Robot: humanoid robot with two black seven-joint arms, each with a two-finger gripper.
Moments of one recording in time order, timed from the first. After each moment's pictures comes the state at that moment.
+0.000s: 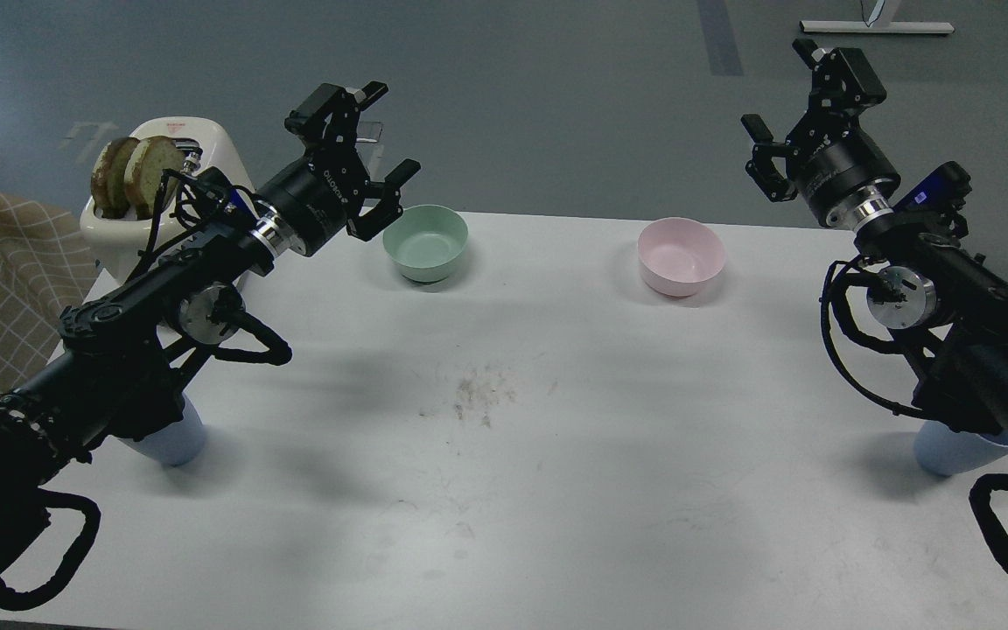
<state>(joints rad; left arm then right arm) -0.79 0.30 -0.70 -0.72 0.39 -0.49 -0.38 0.98 -0.19 0.55 0.38 -0.20 0.42 0.49</state>
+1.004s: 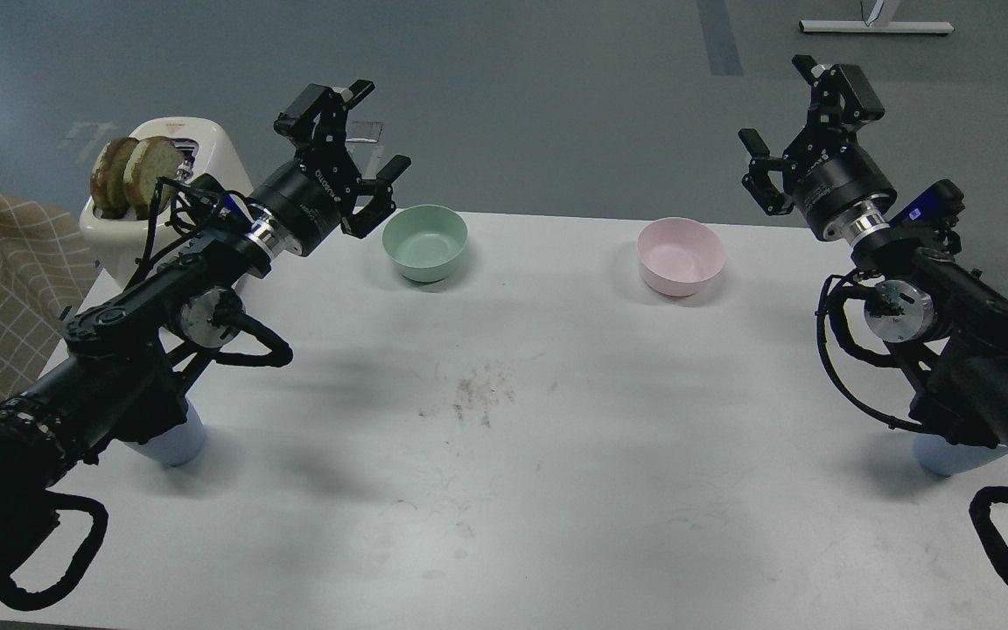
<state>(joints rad) -0.79 0.29 -0.72 -0.68 0.38 -0.49 -0.43 0.95 -0.19 0.54 0.39 -0.20 0.43 0.49</state>
